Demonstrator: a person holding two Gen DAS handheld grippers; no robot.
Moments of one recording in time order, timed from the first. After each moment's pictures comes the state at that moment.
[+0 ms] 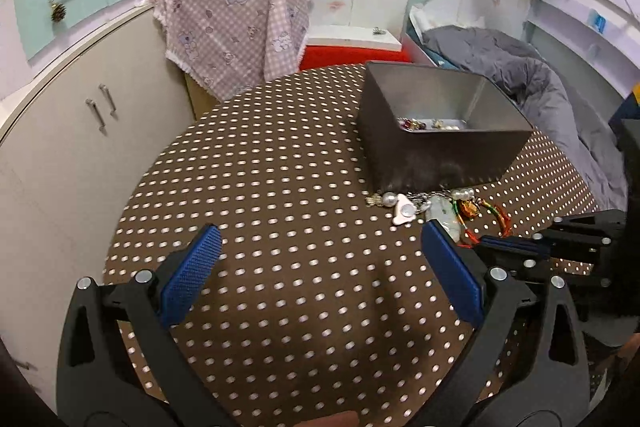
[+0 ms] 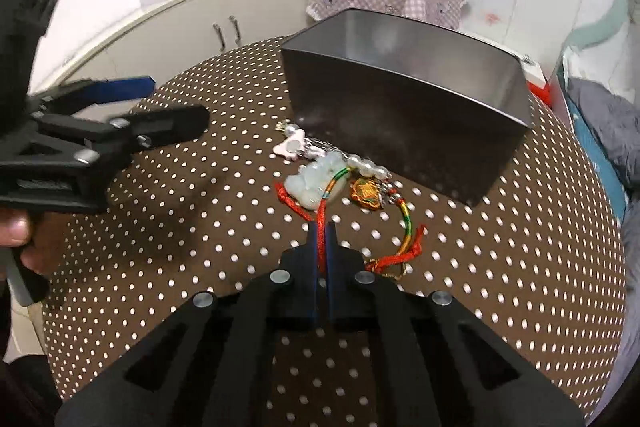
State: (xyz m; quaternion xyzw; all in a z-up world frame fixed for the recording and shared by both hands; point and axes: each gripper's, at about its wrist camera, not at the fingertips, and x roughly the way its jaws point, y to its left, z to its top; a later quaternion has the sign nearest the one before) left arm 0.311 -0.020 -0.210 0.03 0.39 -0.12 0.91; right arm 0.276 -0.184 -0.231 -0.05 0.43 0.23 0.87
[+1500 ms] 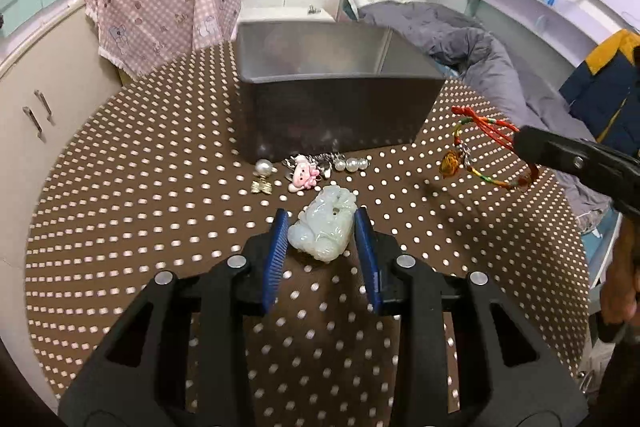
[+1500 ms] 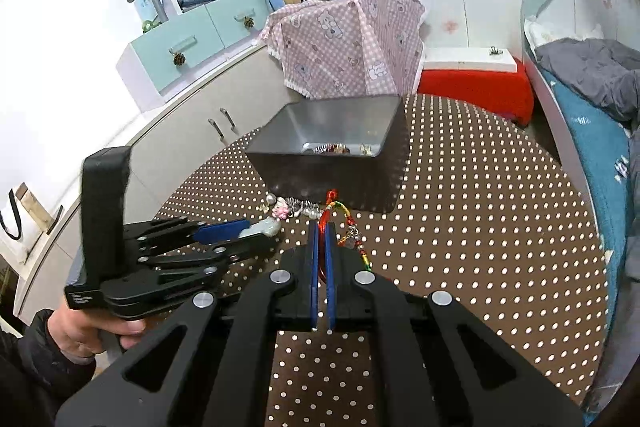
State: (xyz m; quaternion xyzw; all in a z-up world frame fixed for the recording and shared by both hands) left arm 0.288 -0.081 -0.219 0.02 0.41 -0.22 0.89; right arm 0.245 -0.261 -0.172 0.08 0.35 0.22 0.91
